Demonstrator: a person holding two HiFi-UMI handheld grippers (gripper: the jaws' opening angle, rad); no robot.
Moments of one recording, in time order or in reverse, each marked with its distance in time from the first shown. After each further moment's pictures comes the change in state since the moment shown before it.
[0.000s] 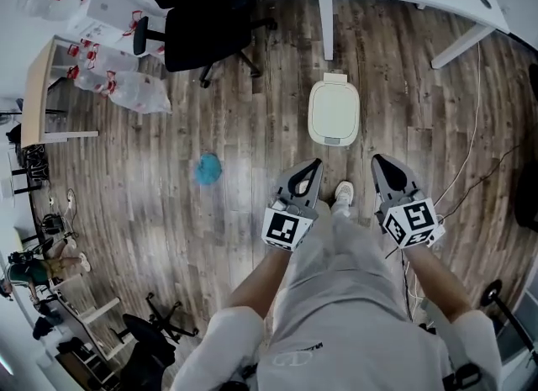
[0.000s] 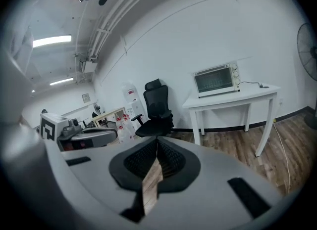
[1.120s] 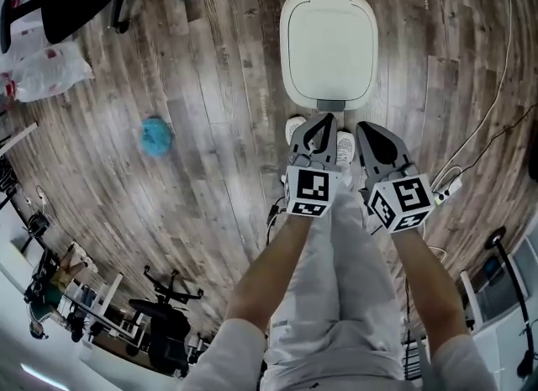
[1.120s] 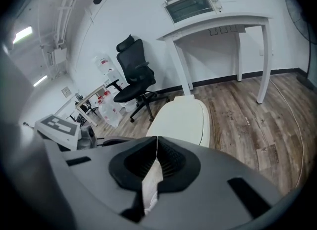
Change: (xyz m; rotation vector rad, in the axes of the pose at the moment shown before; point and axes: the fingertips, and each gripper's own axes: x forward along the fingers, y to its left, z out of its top) left arm 0.178 0.074 -0.418 -0.130 0.470 0.005; right arm 0.221 -0.112 -0.323 0.217 0.323 -0.098
